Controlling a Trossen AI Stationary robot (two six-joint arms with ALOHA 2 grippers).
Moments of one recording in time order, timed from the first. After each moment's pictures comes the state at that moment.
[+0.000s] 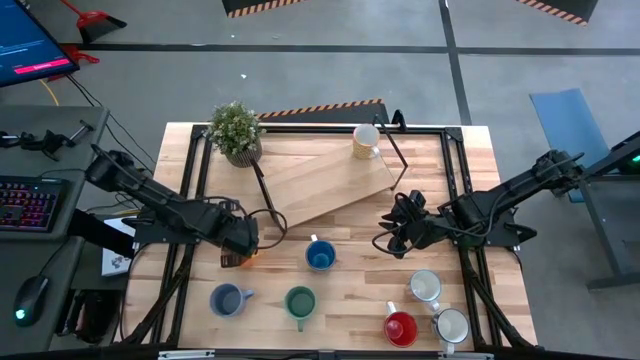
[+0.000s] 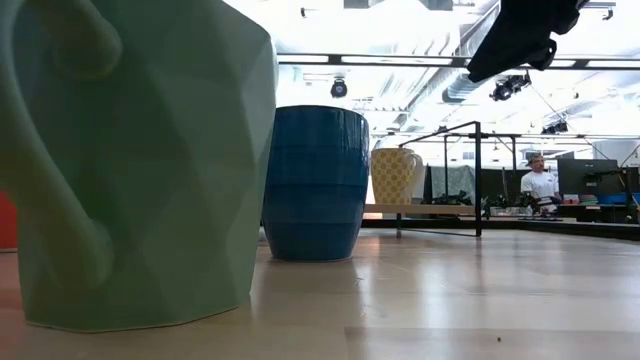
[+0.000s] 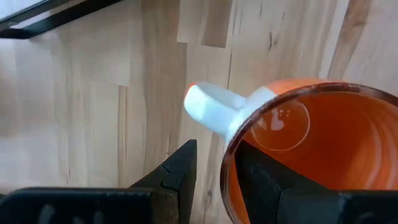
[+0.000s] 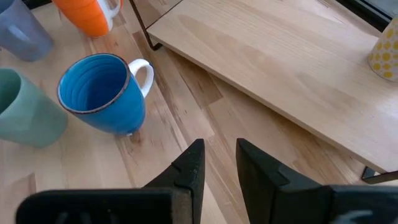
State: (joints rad) left arm -0.42 1.33 0.90 -1.11 -0.21 -0.52; right arm 0.43 1.13 0.88 -0.64 0.56 0.73
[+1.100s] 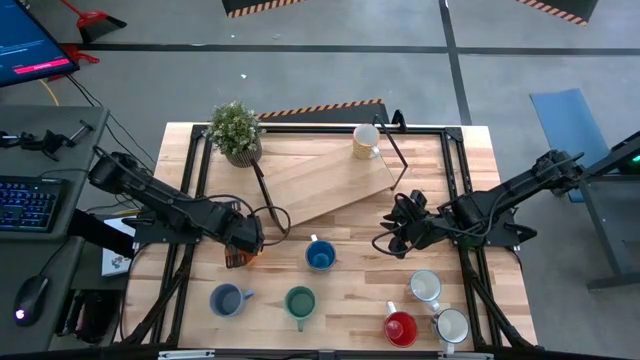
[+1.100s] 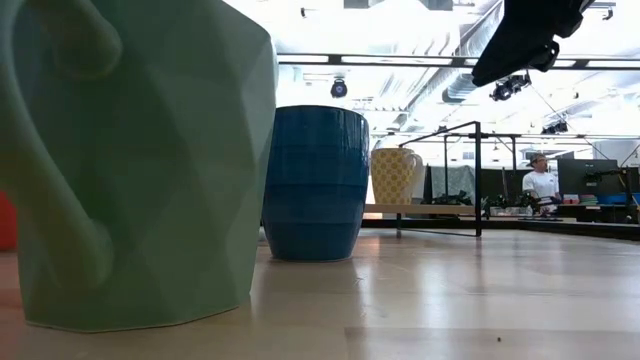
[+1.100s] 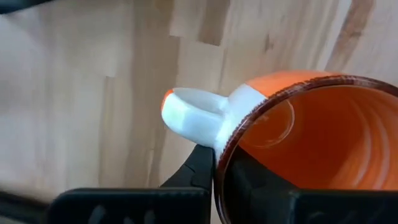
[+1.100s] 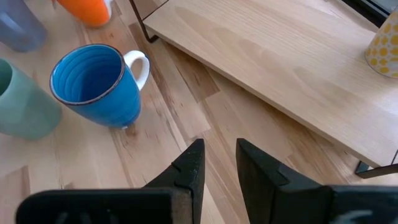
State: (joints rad) left arm -0.37 1.35 0.93 -1.14 -0.15 -0.57; right arm 0.43 1.13 0.88 -0.67 0.55 0.73
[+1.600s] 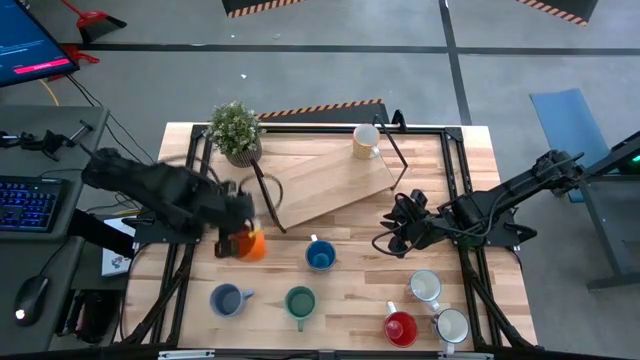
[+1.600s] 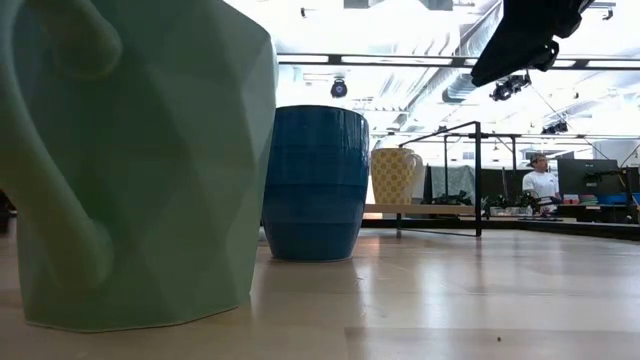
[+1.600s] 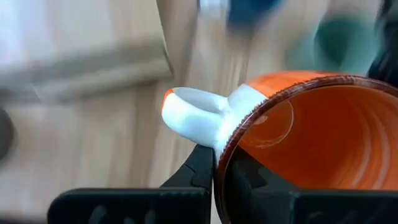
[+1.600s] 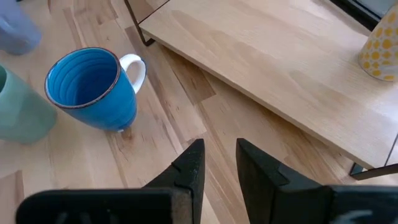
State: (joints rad) left arm -0.32 1.28 1.48 -1.39 -0.17 -0.49; right arm 0.43 1.13 0.88 -0.67 0.57 0.73
